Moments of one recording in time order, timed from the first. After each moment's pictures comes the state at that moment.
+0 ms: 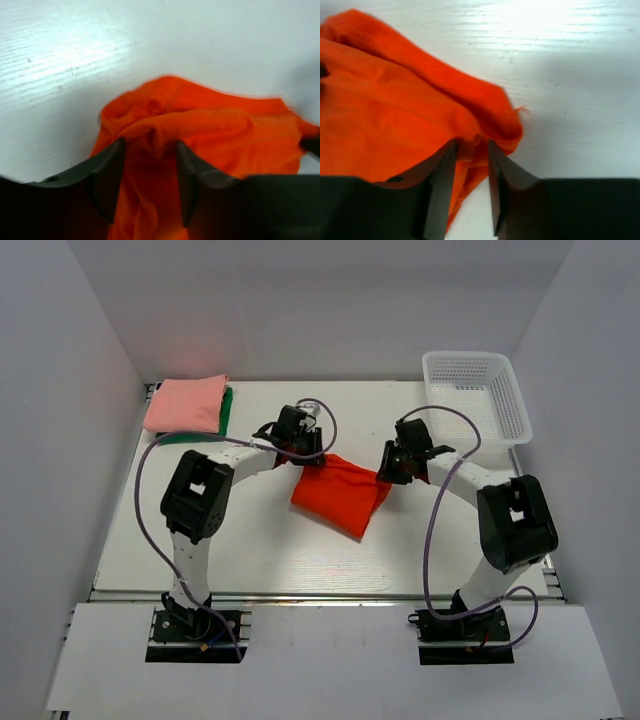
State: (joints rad) left arm -0.50 2.00 1.36 -0.13 0.17 -0.36; right arm 0.37 1.67 1.03 -0.27 -0.10 0.47
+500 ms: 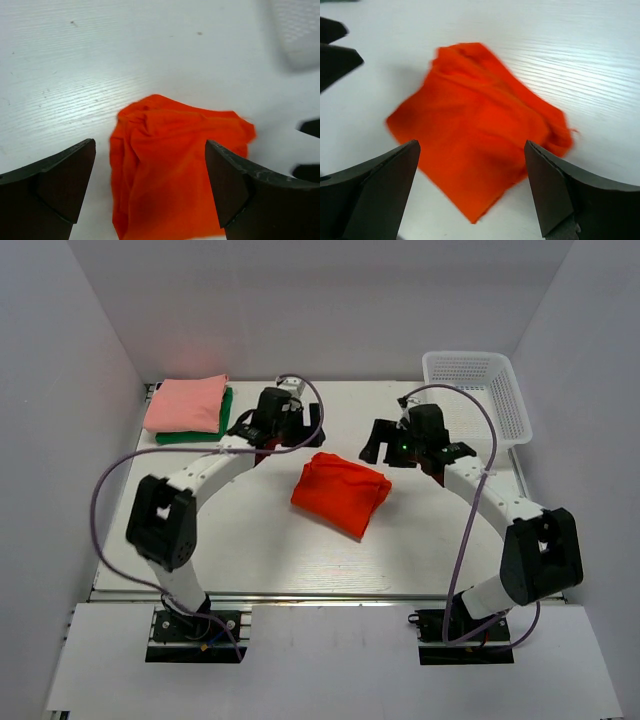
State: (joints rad) left arm -0.50 1.79 1.38 -0.20 0.03 -0.34; right arm 0.38 1.48 1.07 -0.27 -0.20 0.41
